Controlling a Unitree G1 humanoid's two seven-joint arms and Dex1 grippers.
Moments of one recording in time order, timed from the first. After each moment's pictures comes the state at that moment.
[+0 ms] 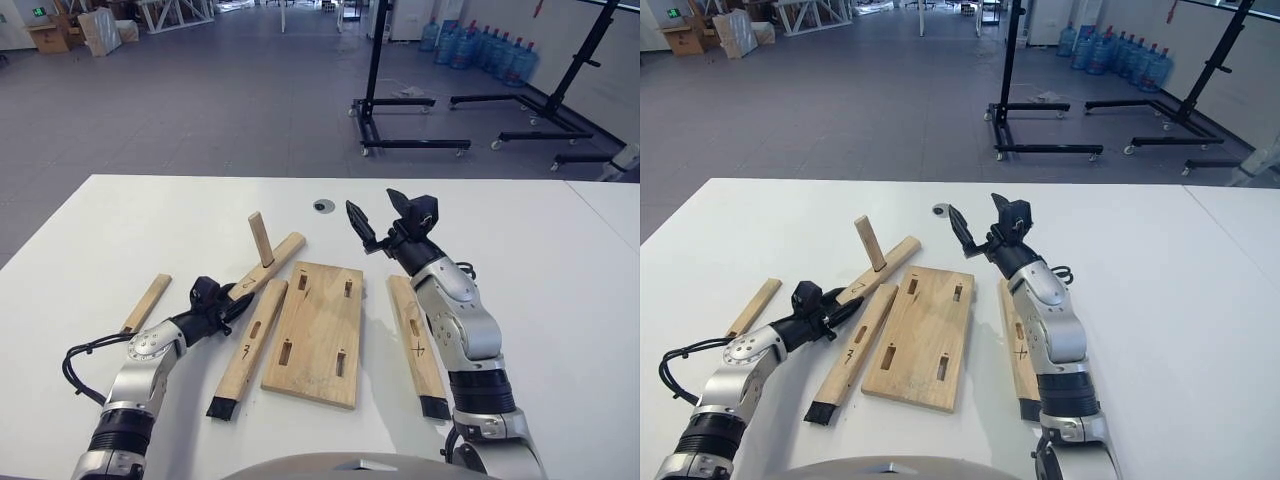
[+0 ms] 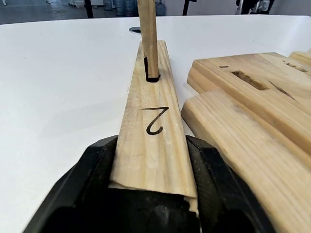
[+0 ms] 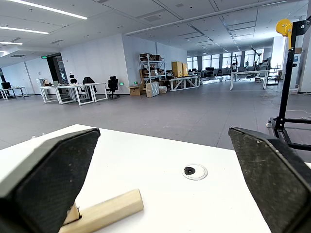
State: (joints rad) left arm -0.05 0.39 0.04 0.23 -0.27 0.09 -0.68; right arm -0.27 -0.11 -0.01 -0.13 0.30 0.24 0.34
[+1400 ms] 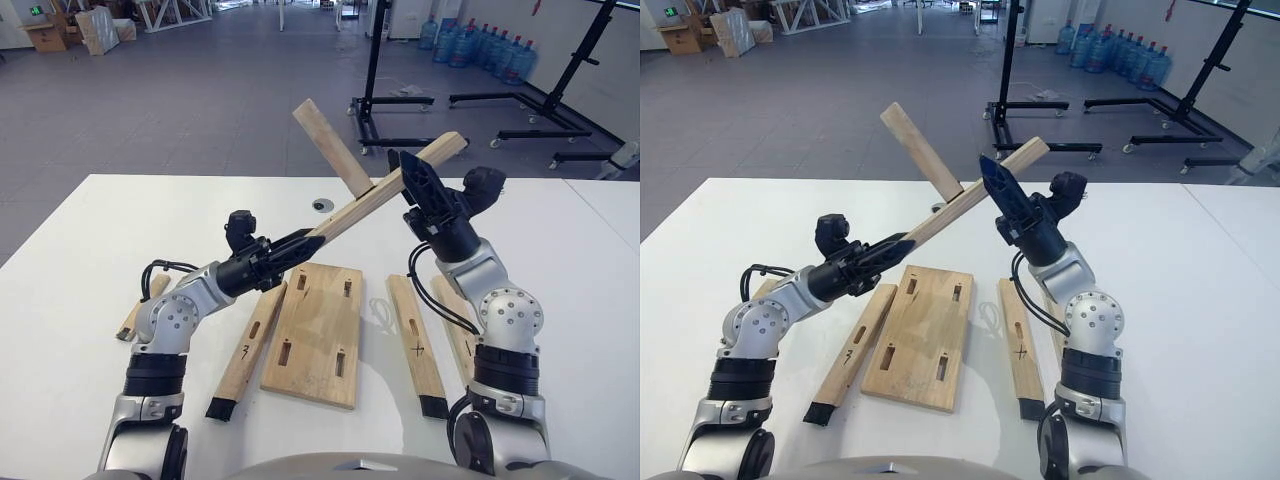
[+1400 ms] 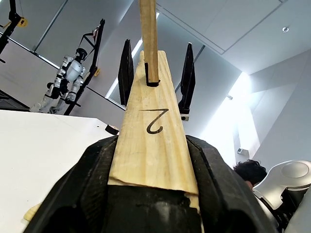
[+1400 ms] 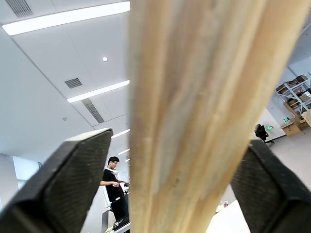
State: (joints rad) left arm -0.31 0.26 0.07 -0.07 -0.98 0.79 -1.02; right arm -0.37 -0.13 -0.29 -0.15 1.22 0.64 0.72
